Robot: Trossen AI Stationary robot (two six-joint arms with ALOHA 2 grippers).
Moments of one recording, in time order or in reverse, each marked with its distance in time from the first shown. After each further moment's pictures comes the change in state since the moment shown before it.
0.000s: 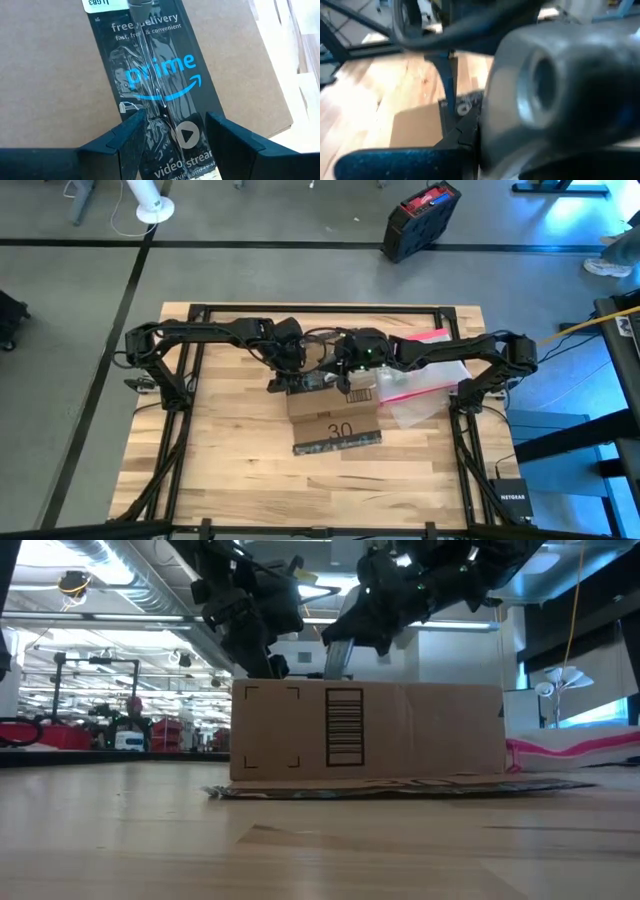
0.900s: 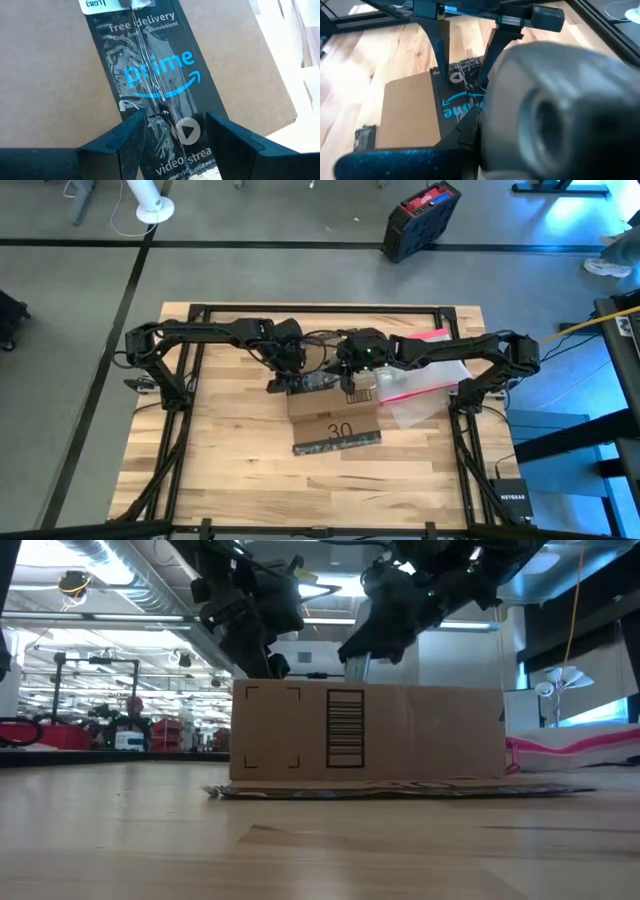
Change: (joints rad) left arm 0.000 0.000 0.000 -0.012 -0.016 0.033; right arm -0.005 -0.024 -0.007 -0.170 0.002 -0.023
